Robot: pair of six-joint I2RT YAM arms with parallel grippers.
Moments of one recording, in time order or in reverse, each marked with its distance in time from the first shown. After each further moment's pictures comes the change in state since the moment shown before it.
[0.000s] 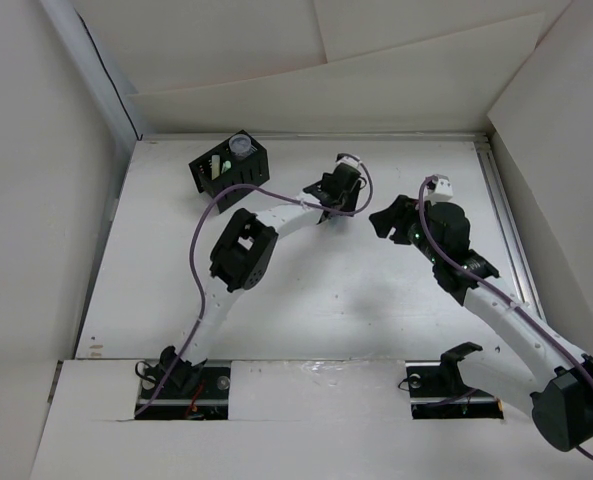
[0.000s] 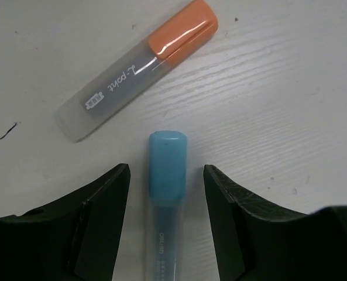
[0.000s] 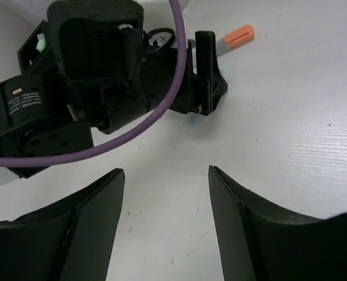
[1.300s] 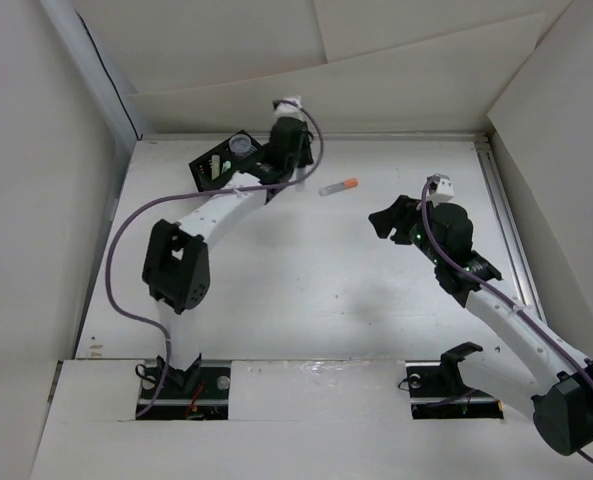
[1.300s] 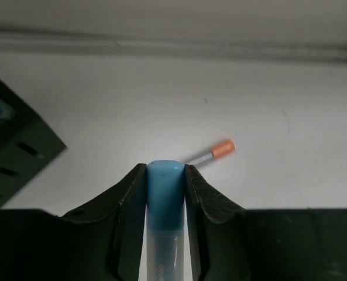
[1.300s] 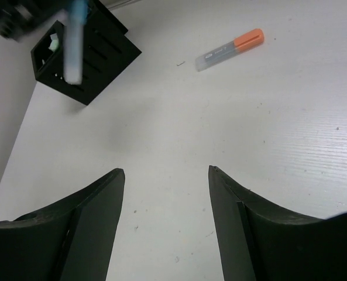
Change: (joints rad) left arm 0.127 -0.446 -0.266 0.088 -0.011 -0.064; right arm 0.000 -0.023 -0.001 0.001 -0.027 0.000
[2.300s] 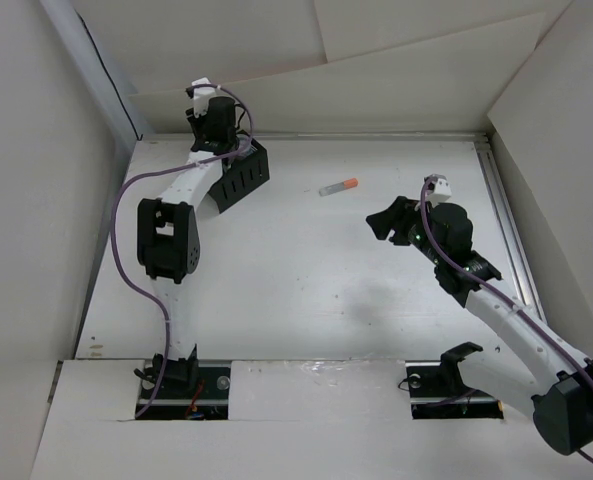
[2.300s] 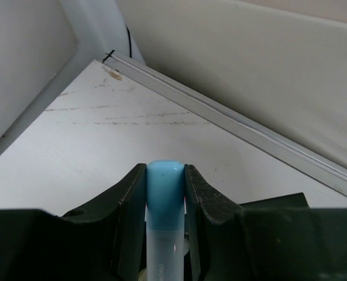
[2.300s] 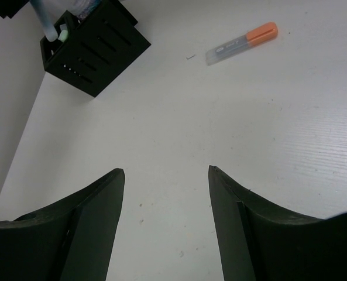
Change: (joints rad) left arm 0.401 0.166 0.159 0.101 -0.443 0.117; right arm 0.000 0.001 0.000 0.002 -0.051 0.000
